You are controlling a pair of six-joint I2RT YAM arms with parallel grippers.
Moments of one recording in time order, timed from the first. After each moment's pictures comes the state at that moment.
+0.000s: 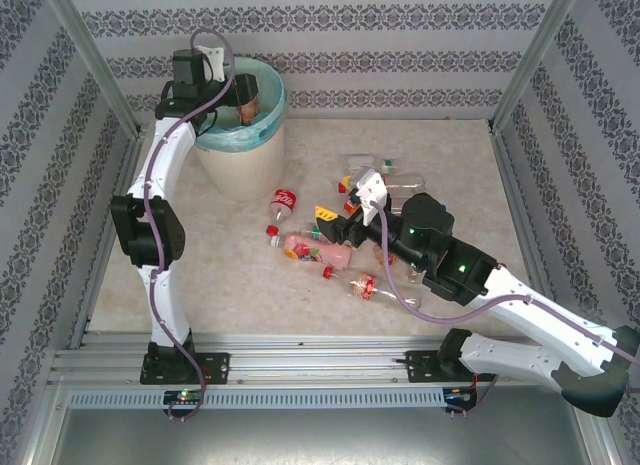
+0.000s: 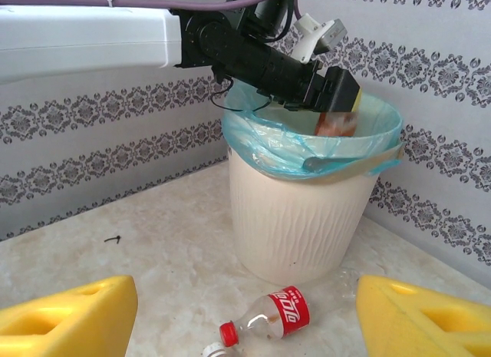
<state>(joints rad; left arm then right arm) -0.03 2.10 2.14 -0.44 0.39 -0.20 0.92 0.96 1.01 -0.14 0.08 -0.03</state>
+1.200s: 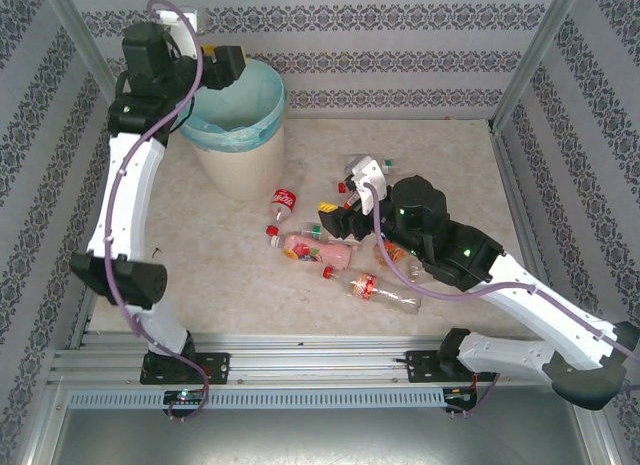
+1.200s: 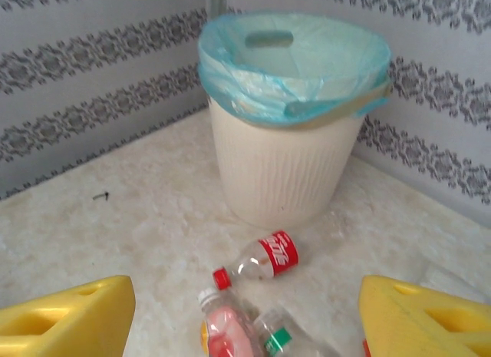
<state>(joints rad) -0.09 1.71 2.12 -0.57 0.36 -0.18 0.89 1.06 1.20 -0.45 0.10 0.03</state>
